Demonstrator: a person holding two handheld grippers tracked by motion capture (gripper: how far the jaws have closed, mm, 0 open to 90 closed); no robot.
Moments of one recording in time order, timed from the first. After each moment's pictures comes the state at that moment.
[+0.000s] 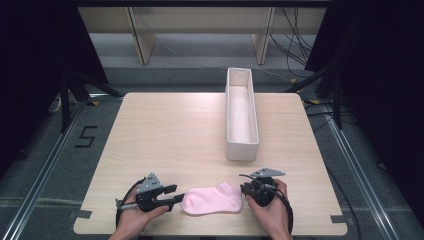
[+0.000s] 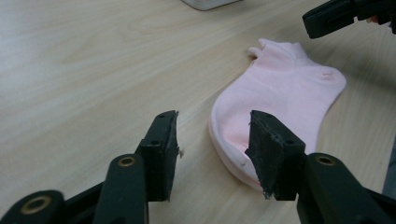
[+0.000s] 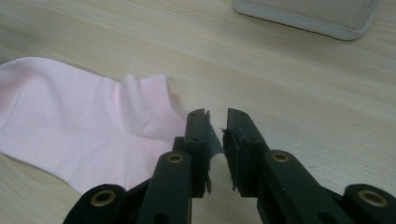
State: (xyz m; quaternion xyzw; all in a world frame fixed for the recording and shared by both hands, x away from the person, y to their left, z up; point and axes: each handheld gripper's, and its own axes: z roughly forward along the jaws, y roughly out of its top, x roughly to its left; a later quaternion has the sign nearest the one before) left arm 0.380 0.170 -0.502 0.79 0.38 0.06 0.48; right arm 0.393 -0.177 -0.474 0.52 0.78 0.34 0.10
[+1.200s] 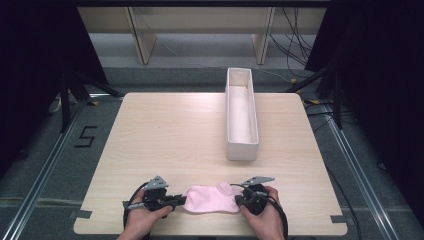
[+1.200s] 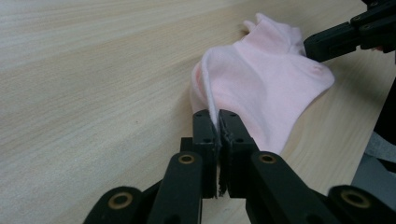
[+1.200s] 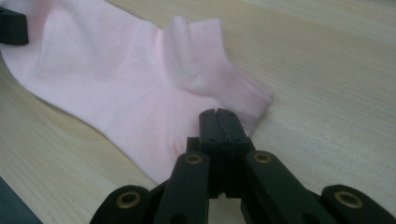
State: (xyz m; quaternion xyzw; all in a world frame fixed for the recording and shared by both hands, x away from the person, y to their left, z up) left arm 0.382 0.155 -0.499 0.78 0.43 0.00 0.45; right arm 0.378 -0.160 -0.485 0.50 0.81 0.30 0.06
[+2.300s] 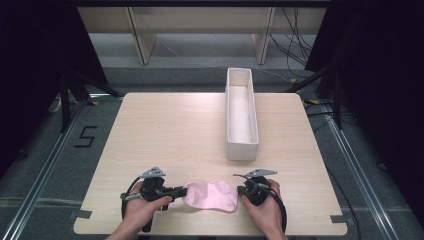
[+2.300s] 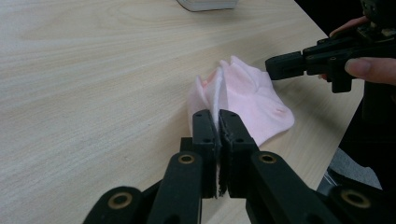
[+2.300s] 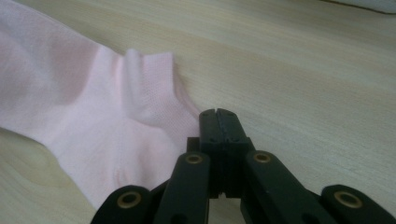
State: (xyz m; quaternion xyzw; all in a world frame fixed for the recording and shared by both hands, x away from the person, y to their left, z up) left arm 0.392 0.154 -0.472 0.76 0.45 -0.02 0.47; right arm 0.399 -0.165 -0.486 0.53 0.79 0.31 0.07
